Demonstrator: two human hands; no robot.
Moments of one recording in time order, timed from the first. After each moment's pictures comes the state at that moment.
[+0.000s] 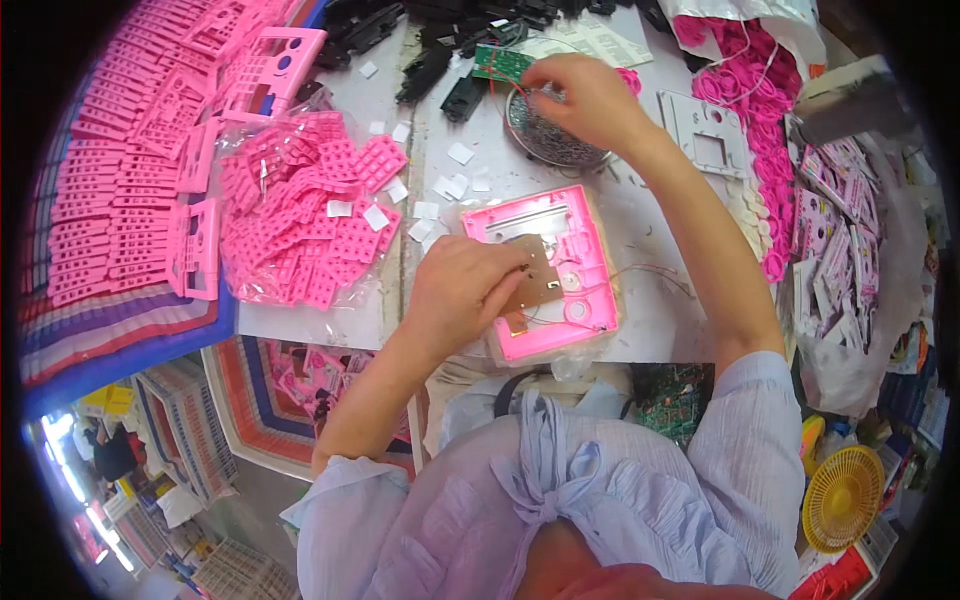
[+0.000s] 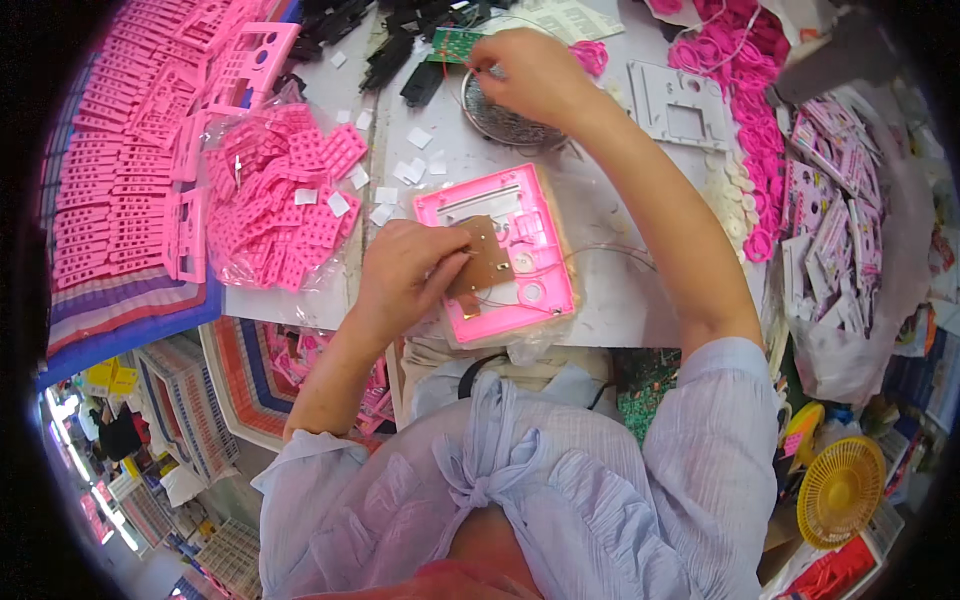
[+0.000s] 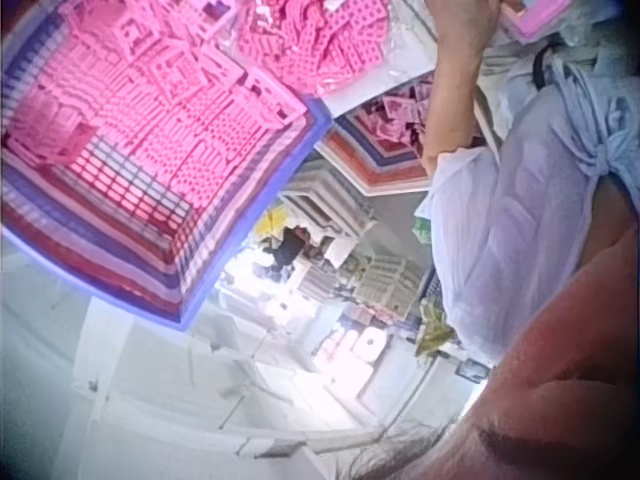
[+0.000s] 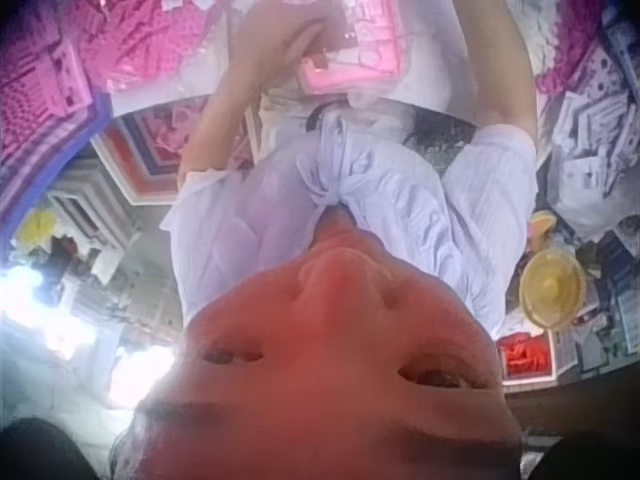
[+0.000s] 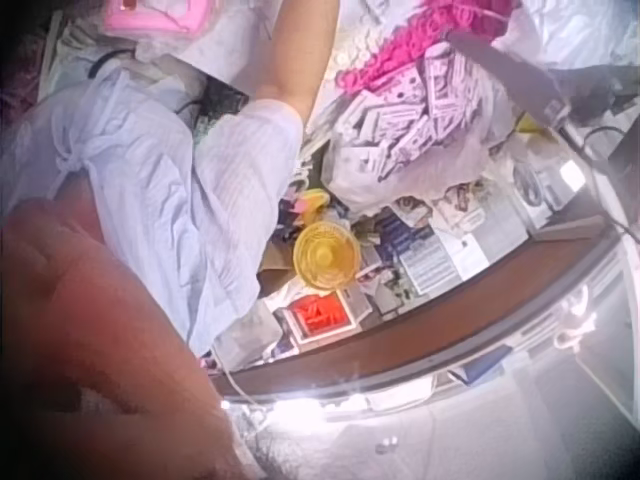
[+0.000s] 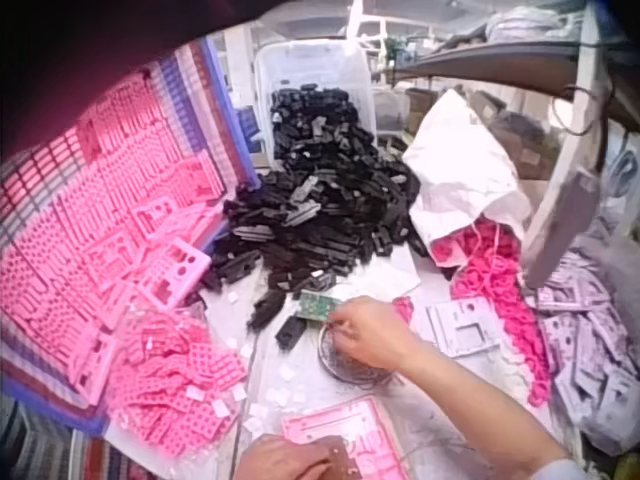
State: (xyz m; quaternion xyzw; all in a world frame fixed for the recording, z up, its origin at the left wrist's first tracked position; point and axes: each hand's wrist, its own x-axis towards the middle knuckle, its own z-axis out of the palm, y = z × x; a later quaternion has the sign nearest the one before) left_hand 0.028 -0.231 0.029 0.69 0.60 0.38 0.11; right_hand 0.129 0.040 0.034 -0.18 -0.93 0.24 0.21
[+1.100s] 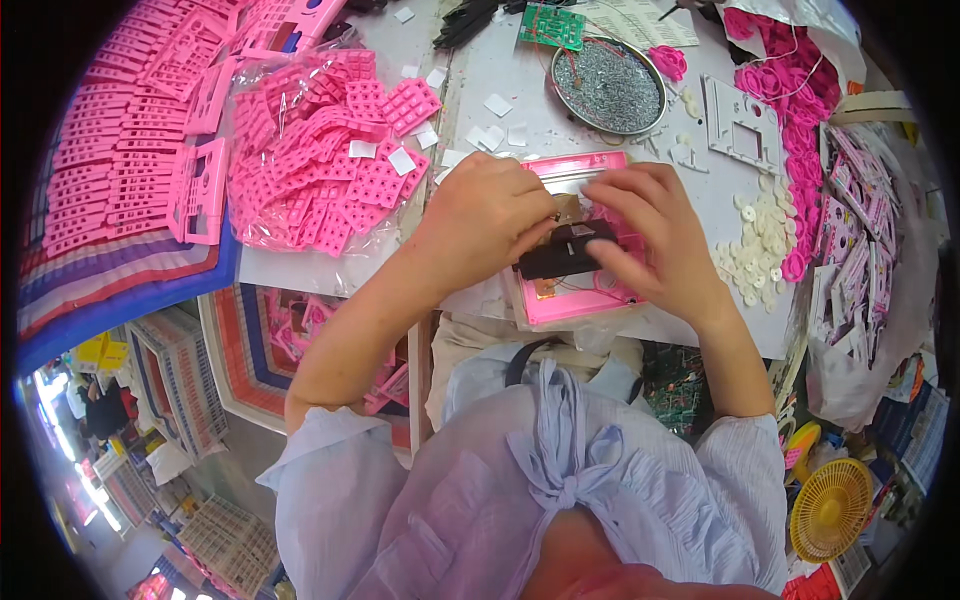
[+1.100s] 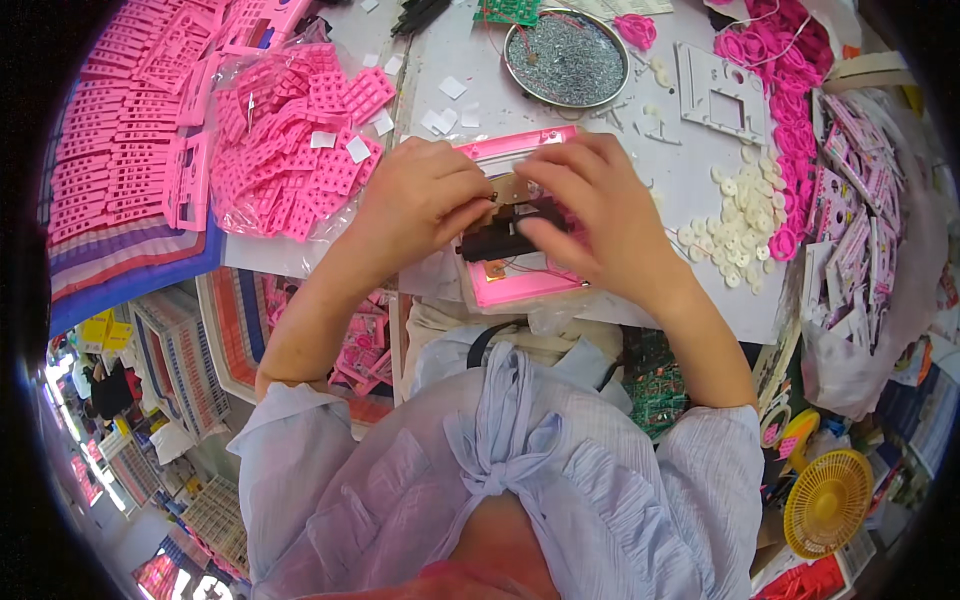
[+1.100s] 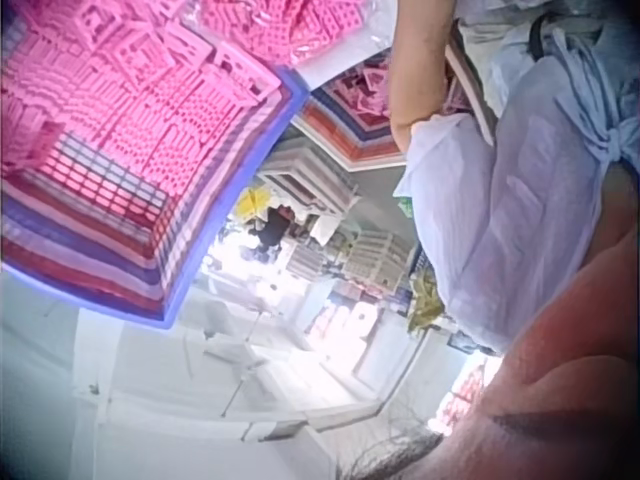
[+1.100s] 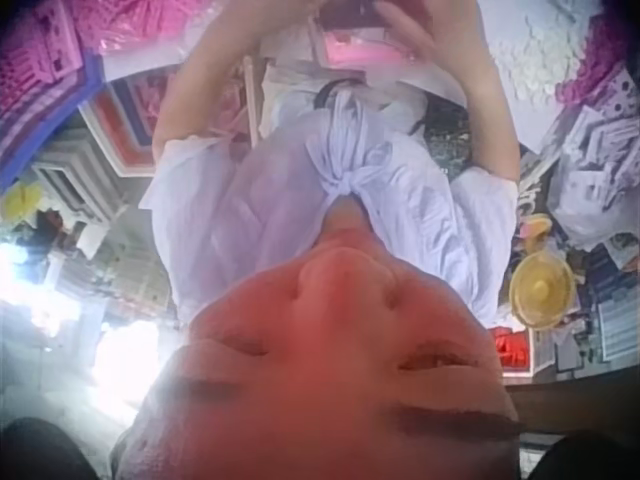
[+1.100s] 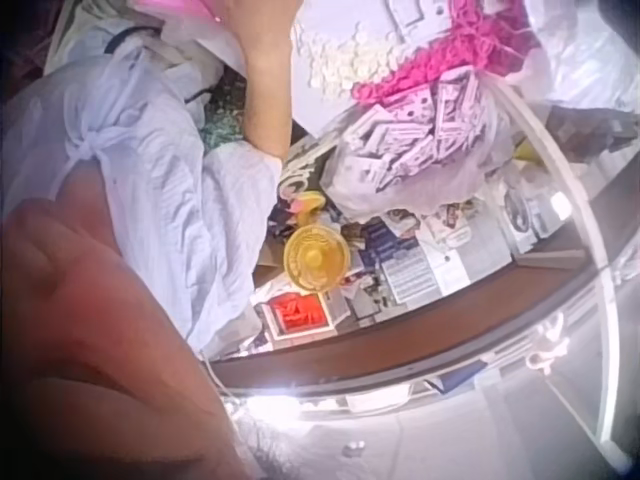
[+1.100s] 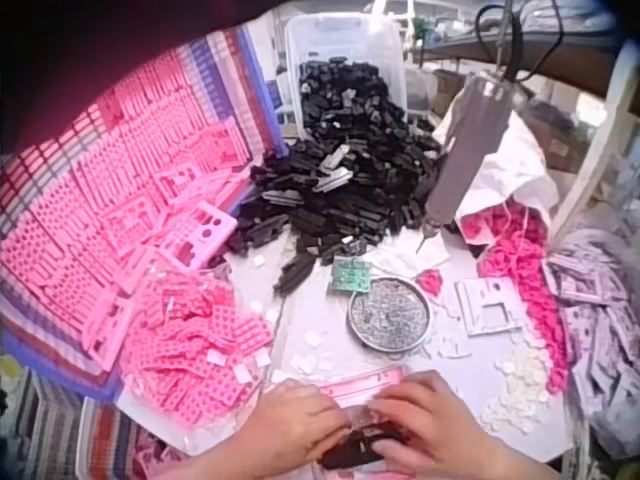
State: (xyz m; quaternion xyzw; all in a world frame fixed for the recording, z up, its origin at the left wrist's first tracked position) left_hand 0.004 -0.213 0.045 0.77 0.56 0.30 0.08; right_hand 0.225 -0.098 0.060 -0.14 -0.93 0.26 0.21
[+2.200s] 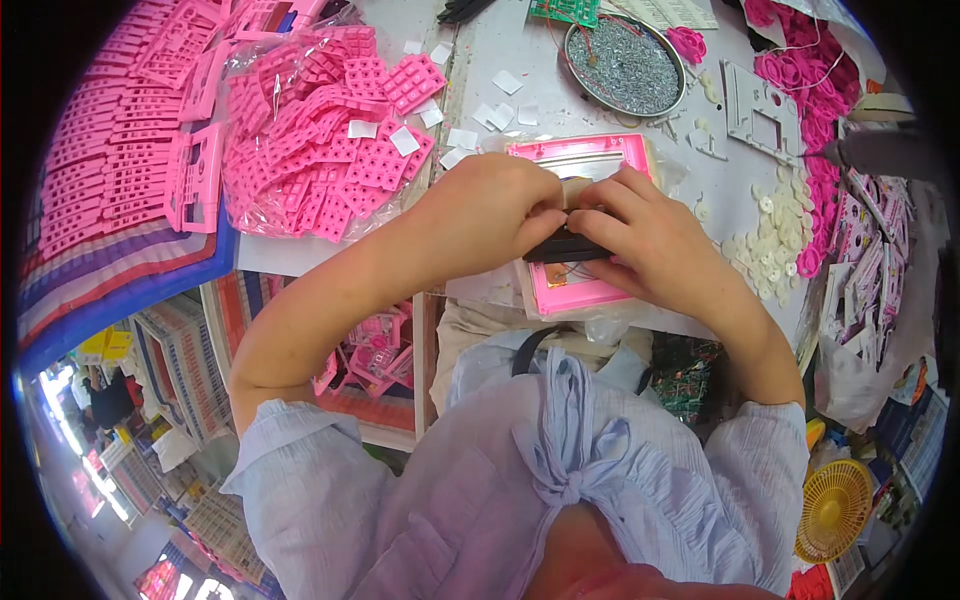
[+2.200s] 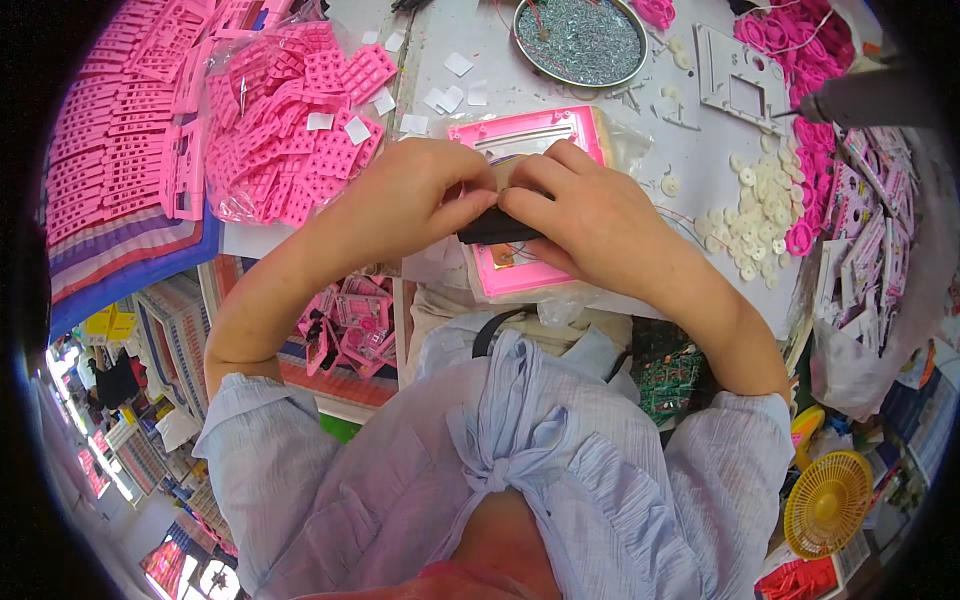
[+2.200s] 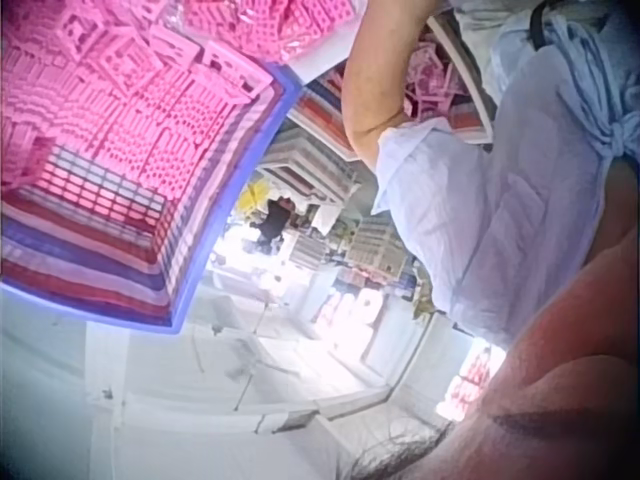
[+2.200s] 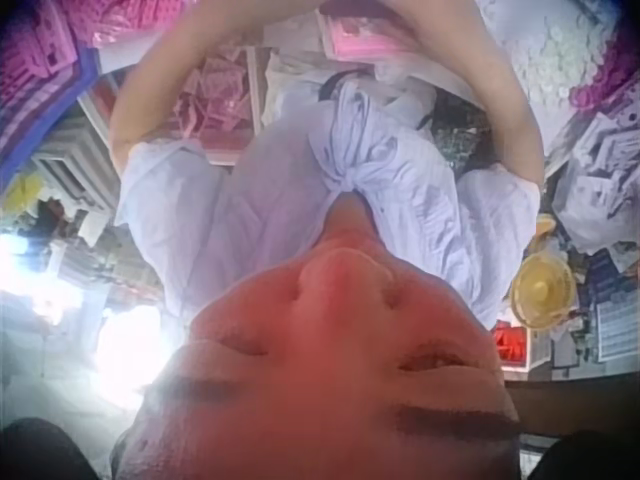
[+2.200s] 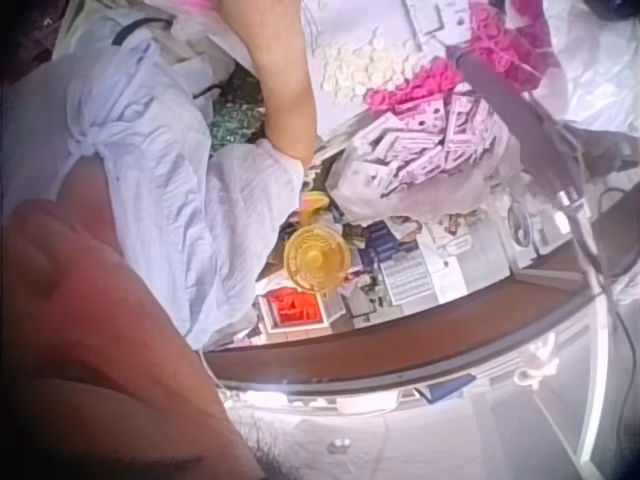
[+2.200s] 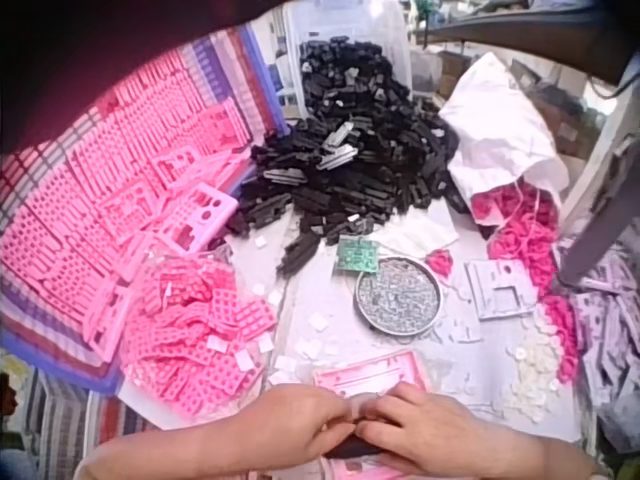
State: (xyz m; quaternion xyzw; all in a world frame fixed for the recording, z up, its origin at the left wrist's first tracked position) left_hand -0.001 -0.213 0.066 0.70 0.60 0.23 0.32; right_hand 0.211 -0.105 0.065 -0.05 -0.96 0.28 0.06
